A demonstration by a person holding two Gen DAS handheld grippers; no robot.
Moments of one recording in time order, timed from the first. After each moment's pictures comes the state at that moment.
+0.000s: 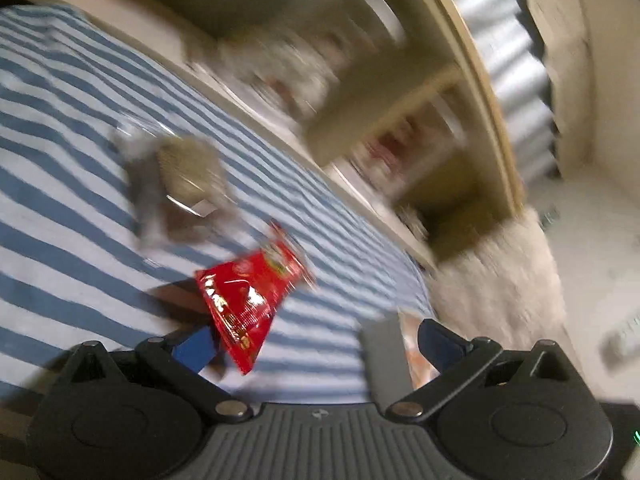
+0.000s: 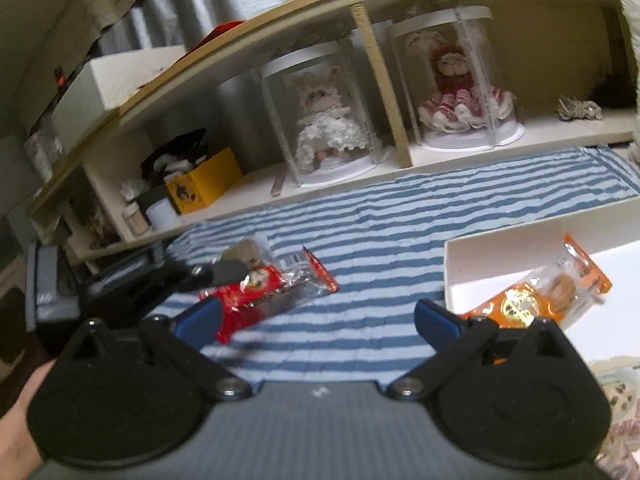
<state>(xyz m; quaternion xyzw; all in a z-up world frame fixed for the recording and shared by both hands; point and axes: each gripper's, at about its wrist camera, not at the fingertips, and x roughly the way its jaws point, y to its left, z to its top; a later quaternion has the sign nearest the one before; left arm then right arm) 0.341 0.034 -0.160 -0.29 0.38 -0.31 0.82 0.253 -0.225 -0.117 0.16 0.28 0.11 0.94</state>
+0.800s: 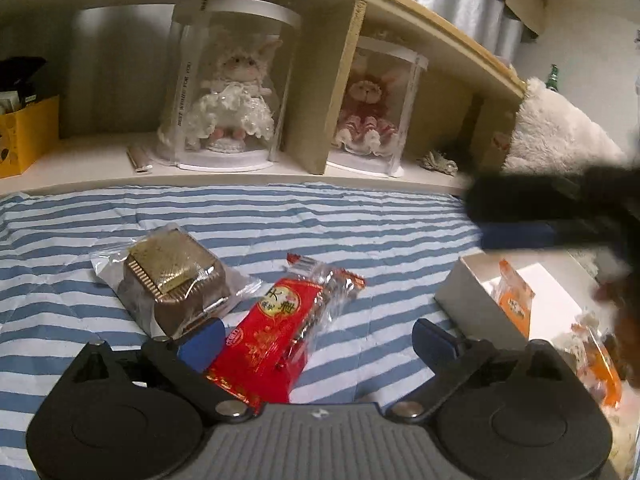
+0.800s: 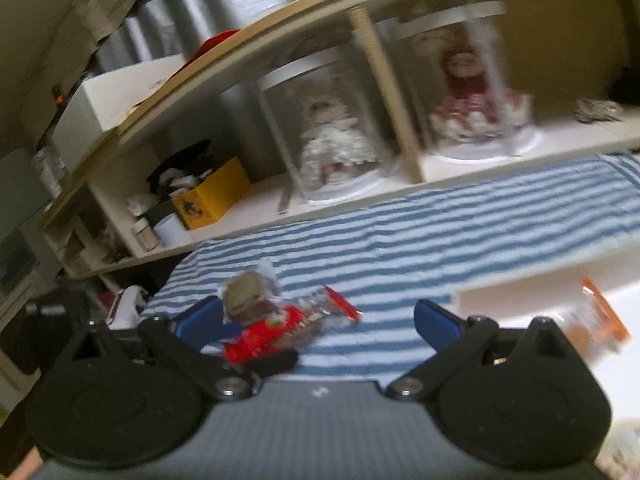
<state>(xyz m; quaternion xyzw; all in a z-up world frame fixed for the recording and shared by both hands) 0.333 -0.016 -0.149 -0.02 0.29 -0.28 0.91 0.298 -0.236 -0.096 0.17 0.29 0.15 0.93</state>
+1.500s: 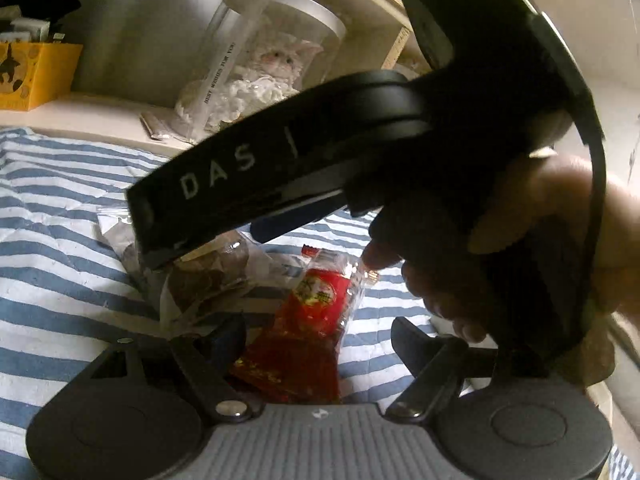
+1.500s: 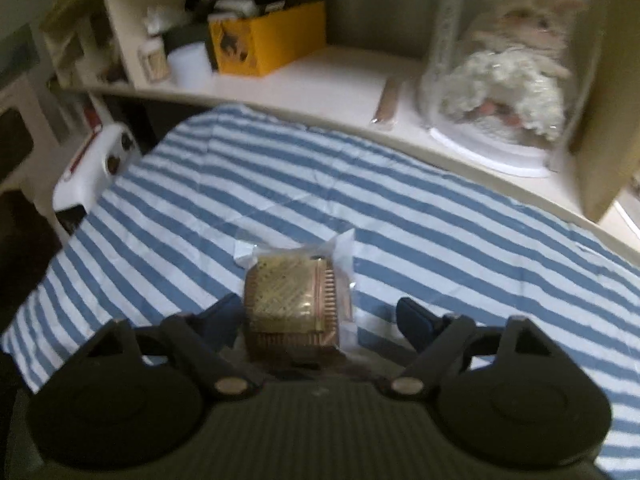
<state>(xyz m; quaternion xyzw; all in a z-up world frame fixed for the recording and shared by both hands) 0.345 0.015 -0.175 -0.13 0.28 -0.30 0.90 0.446 -0.072 -0.122 -0.08 0.44 0.21 0.87</state>
